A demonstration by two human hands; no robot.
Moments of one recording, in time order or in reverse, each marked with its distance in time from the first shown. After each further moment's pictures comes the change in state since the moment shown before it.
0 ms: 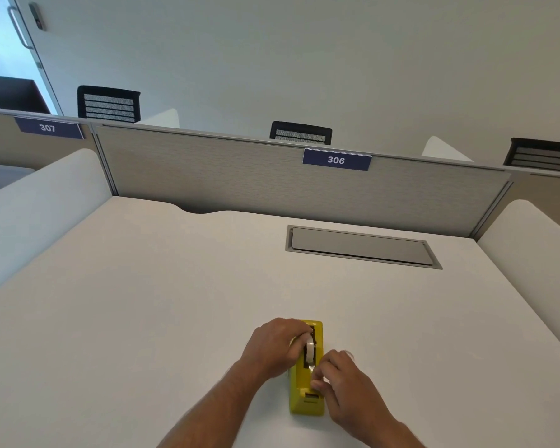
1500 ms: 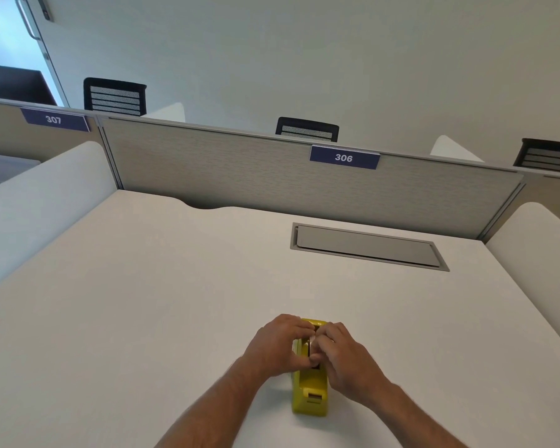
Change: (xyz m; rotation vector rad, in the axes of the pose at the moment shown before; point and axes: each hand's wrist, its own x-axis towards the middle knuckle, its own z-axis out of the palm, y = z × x) left_hand 0.003 -0.010 0.003 -0.051 -0.071 0.047; right_hand 0.048 0.015 -0.008 -0.144 -0.018 -0.133
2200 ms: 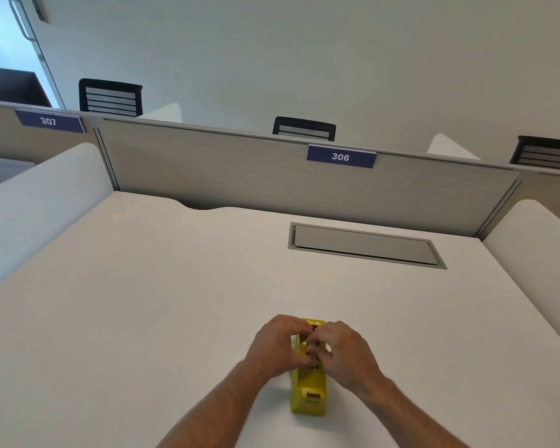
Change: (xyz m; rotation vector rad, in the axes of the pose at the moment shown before) left_hand 0.000 0.007 0.005 -0.163 0.081 -0.133; right_hand 0.011 -0.007 -0.005 0.124 0.052 0.209
